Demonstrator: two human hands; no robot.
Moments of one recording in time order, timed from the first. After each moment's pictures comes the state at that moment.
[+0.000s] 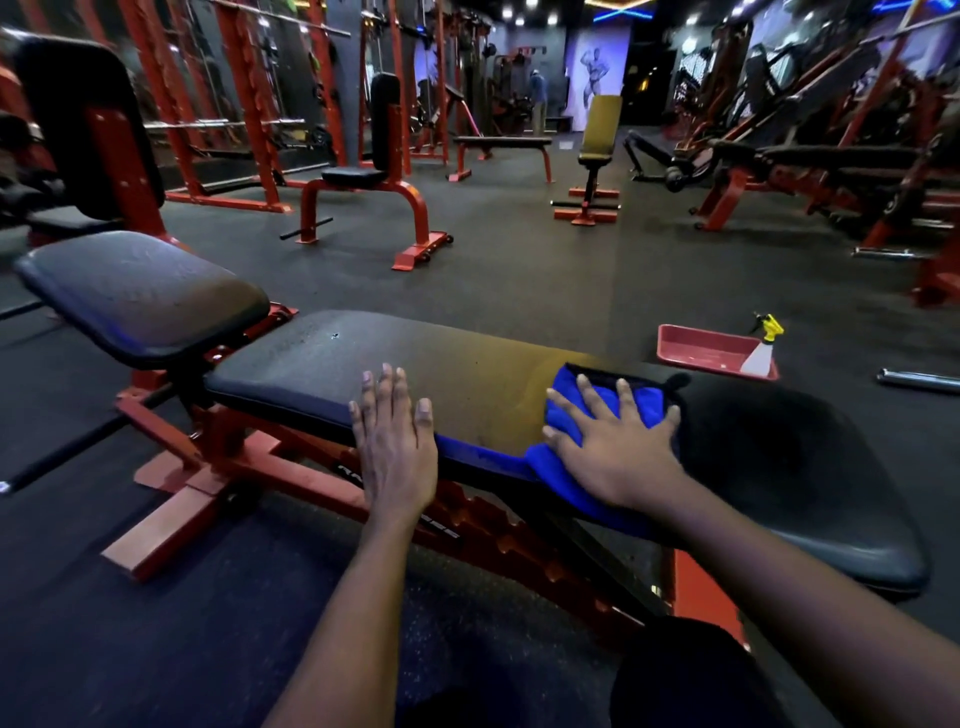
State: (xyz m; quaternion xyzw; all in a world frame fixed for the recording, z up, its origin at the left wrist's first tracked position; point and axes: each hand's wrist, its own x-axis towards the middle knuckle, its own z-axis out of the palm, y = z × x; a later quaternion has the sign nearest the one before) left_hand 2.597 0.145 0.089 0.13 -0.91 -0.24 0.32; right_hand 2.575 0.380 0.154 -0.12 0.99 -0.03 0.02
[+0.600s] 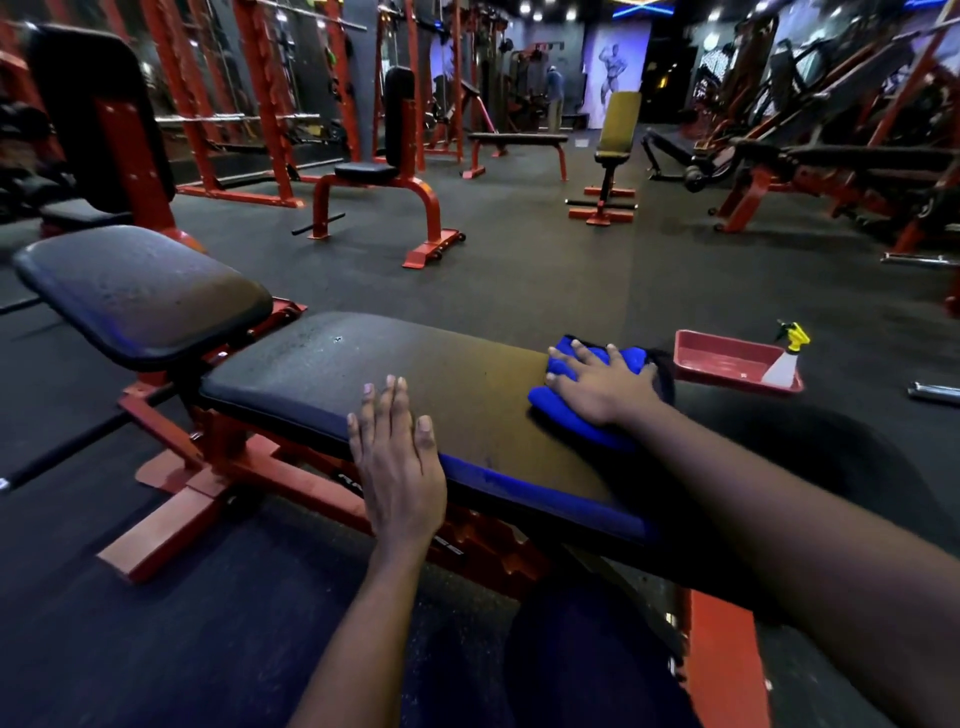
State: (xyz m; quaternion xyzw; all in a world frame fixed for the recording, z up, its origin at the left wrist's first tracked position) left_hand 2.588 0.152 0.082 0.15 -0.86 -0.26 0.41; right_hand 2.455 0.355 0.166 -0.14 0.99 -0.05 0.07
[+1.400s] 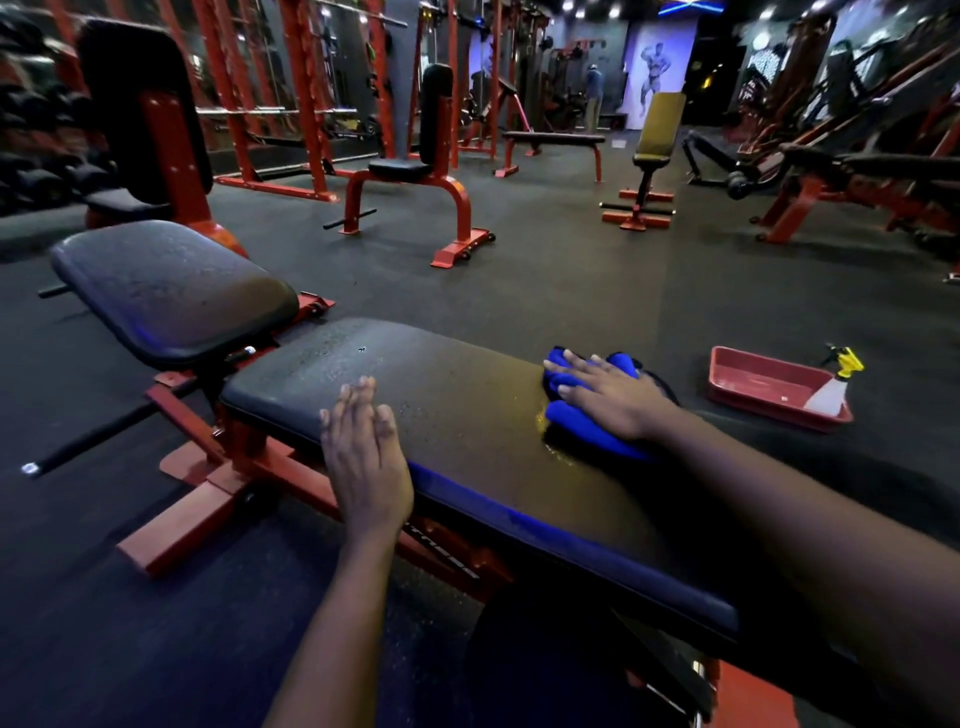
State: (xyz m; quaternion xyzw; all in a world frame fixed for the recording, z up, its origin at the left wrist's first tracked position) left_hand 2.566 0.098 0.092 0.20 -0.80 -0.34 0.44; right_hand 2.410 0.340 0.166 -0.28 0.95 -0.08 0.08
